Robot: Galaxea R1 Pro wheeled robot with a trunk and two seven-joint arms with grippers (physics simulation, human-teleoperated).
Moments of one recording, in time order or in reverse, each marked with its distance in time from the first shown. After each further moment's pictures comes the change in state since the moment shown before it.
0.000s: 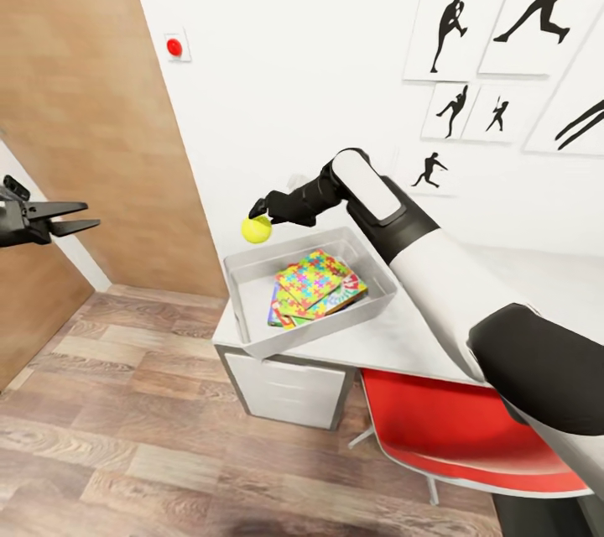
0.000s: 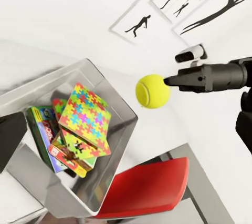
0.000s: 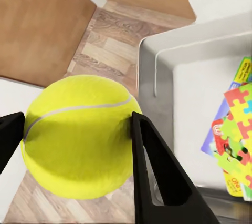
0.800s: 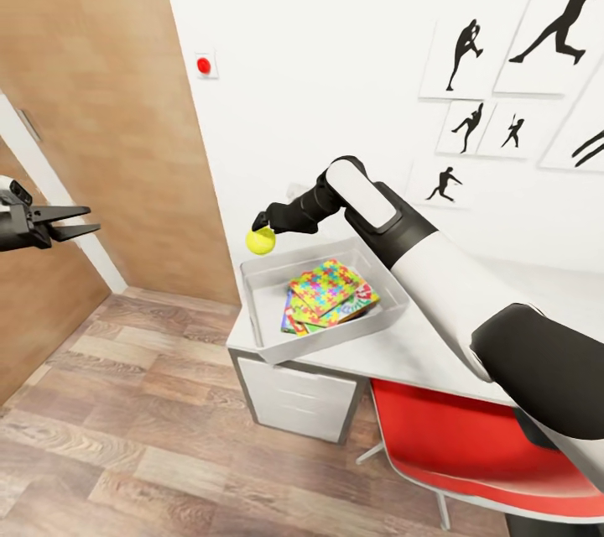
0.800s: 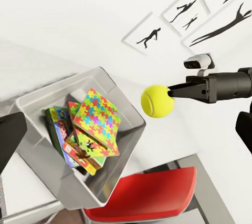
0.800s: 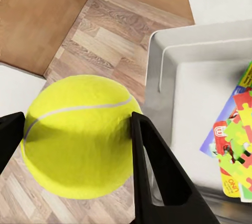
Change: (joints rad) left arm 0.000 -0.001 -0.003 0.029 -0.003 0.001 0.030; right arm 0.001 -0.022 0.108 -0.001 -0.011 0.000 0.002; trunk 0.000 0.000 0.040
